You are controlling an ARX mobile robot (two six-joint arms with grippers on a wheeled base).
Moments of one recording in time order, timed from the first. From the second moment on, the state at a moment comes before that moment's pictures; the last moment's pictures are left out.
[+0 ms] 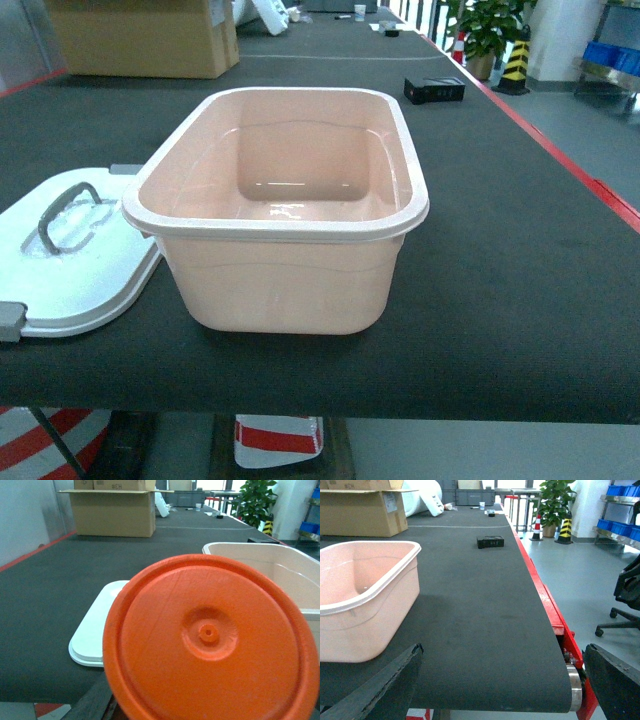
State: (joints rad) left arm 0.00 0.01 0.01 -0.01 0.00 0.00; right arm 0.00 0.00 0.01 -0.01 0.00 0.00
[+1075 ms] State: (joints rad) left arm -0.41 1.71 1.03 0.71 -0.24 0.08; right arm 0.00 0.00 0.01 -0.01 0.00 0.00
